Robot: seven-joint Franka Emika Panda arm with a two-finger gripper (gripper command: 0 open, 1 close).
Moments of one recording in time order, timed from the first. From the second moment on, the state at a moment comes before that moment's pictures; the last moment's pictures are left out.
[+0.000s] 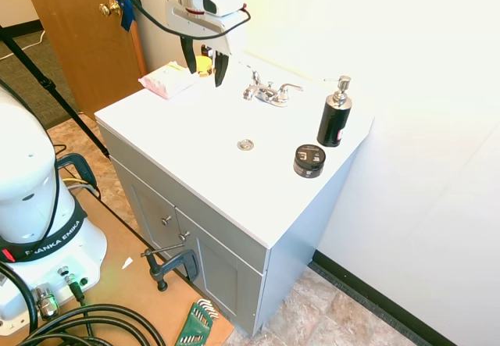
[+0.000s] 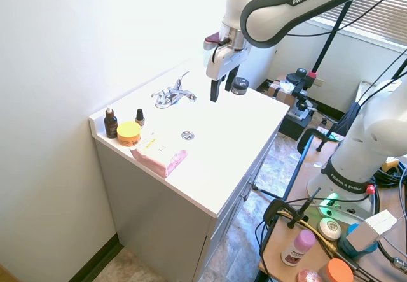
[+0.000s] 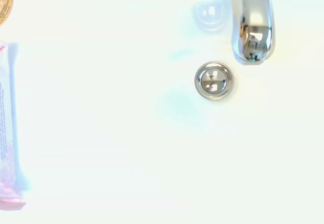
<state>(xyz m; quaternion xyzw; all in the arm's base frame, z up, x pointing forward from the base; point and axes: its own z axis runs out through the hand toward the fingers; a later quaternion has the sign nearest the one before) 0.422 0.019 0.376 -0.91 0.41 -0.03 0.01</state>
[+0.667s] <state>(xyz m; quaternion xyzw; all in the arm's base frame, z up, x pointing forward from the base) 0.520 0.067 0.400 -0.85 0.48 -0.20 -0.09</state>
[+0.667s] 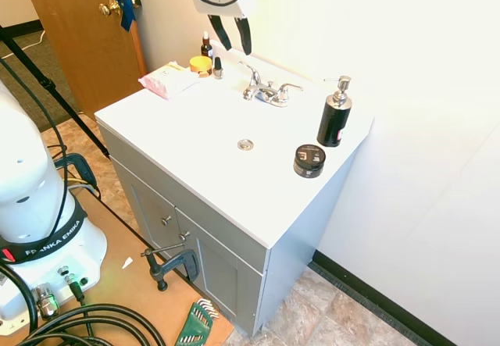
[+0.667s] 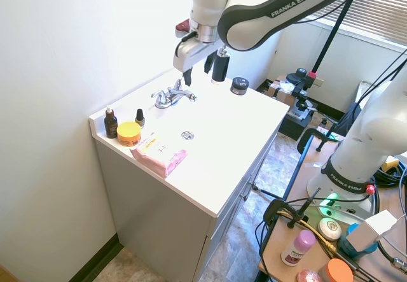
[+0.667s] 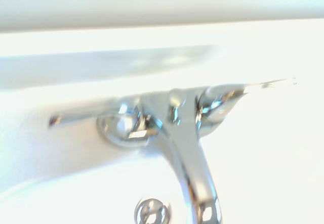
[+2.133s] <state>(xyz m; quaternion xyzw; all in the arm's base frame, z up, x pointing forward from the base) 0.604 0.118 0.311 -0.82 0.50 -0.24 -0.10</state>
